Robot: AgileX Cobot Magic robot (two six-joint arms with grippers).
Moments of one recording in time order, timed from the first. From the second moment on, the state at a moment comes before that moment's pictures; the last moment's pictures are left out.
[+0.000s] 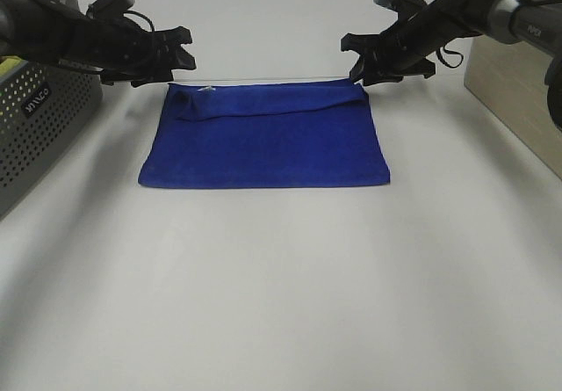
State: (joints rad) left arm -0.11 2.50 -1.95 -1.11 0.42 0.65; right arm 0.11 2.69 -2.41 0.50 0.75 -0.23
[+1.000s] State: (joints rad) left arm -0.08 2.45 -1.95 -0.70 0.98 0.33; right arm 0.01 2.54 -2.20 0.50 1.21 -0.15
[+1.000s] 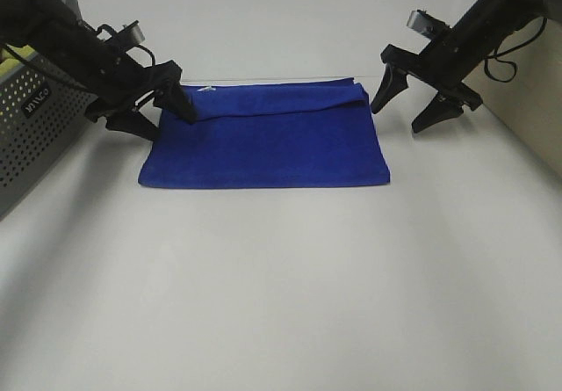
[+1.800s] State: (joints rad) left arm -0.08 2.23 -1.41 -0.85 0.56 0.34; right arm 0.05 2.38 -1.77 0.57 1.02 -0.33
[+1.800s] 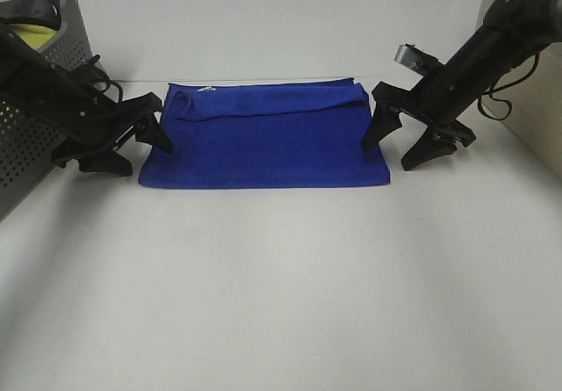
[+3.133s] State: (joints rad) left arm -0.16 2.08 -1.13 -0.81 0.54 0.38; right arm 0.11 2.19 -1.38 0.57 0.89 -0.23
